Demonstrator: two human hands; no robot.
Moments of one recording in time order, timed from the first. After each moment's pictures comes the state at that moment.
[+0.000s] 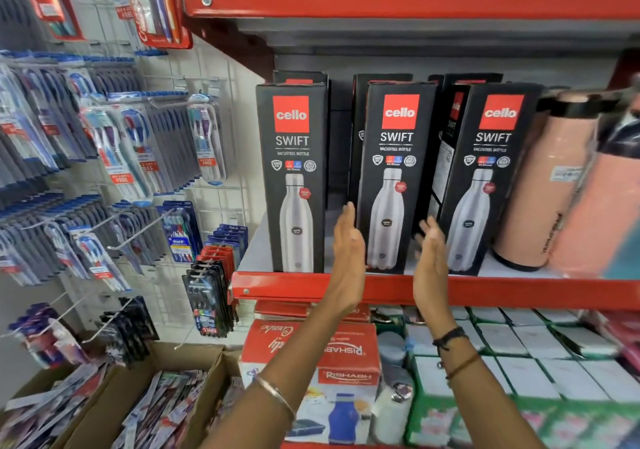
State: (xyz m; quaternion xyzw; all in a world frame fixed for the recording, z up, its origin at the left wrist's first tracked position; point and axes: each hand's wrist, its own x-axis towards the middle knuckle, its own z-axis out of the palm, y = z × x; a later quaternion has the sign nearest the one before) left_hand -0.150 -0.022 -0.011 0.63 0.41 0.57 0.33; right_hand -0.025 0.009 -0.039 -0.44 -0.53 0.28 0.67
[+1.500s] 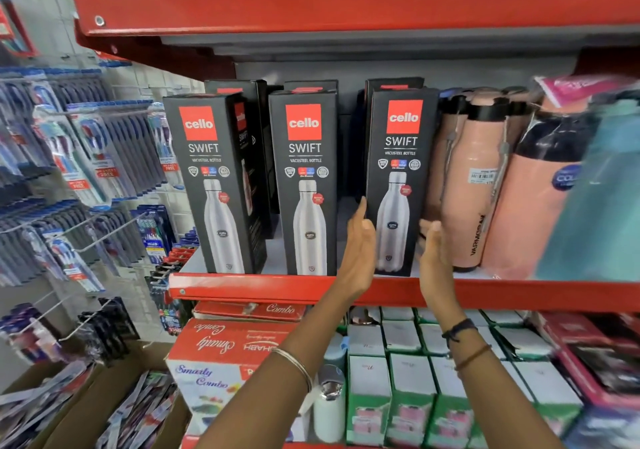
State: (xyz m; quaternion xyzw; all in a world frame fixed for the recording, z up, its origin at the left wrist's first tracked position) left_hand -0.014 0.007 -0.002 0.63 0.44 0.54 0.34; right_hand 0.112 0.026 -0.026 -0.45 -0.53 0.32 0.64
